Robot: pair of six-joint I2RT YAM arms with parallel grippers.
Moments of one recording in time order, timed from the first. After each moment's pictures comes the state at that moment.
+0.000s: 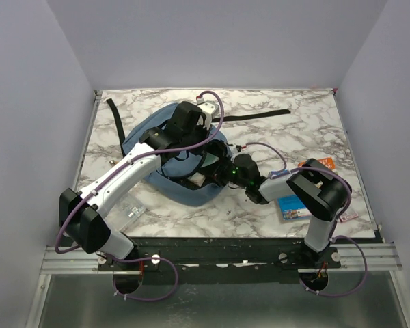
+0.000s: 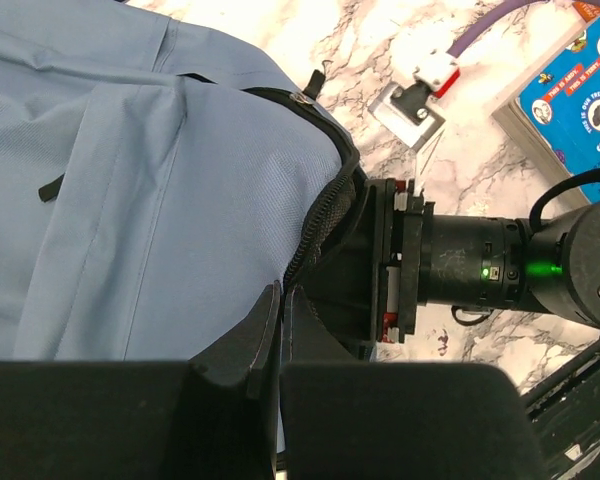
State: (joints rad) left arm -0.67 1.47 1.39 -0.61 0.03 -0.11; right arm 0.74 1.83 0.69 0.80 -0.17 1.29
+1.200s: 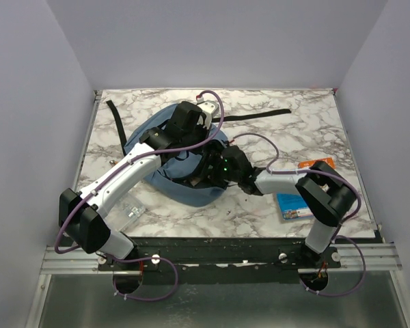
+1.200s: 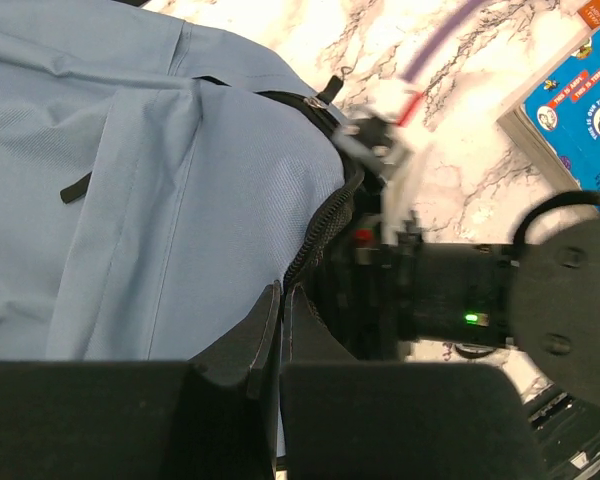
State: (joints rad) left arm -0.67 1.47 1.39 -0.60 0.01 -0.10; right arm 0.80 1.74 0.82 0.39 -0.12 1.11
